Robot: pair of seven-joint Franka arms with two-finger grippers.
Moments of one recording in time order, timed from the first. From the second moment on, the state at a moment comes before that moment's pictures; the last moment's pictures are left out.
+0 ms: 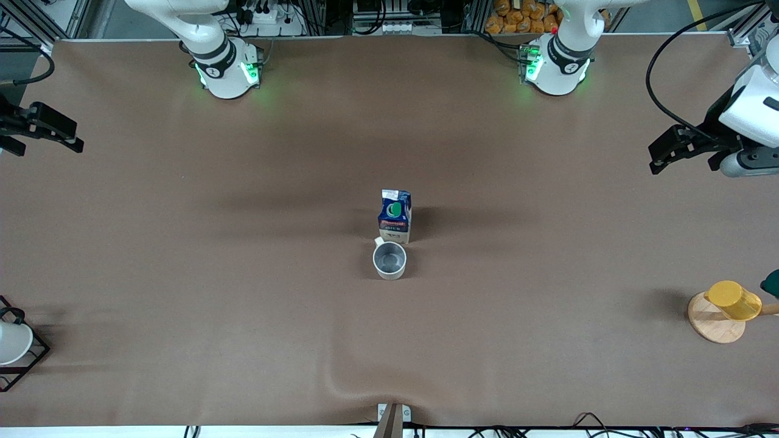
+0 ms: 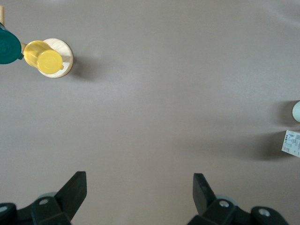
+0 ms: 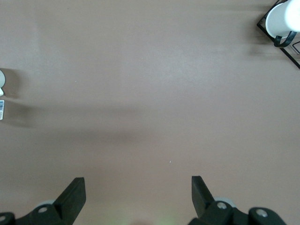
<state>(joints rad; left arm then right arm) 0.05 0.00 -0.18 -1.55 0.05 1.61 -0.16 0.00 0.02 -0.03 -1.44 0.00 1.42 -0.08</state>
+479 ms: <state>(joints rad) 0.04 0.00 -0.18 -1.55 0.04 1.55 -0.15 0.00 0.02 -0.03 -1.44 0.00 1.42 -0.08</state>
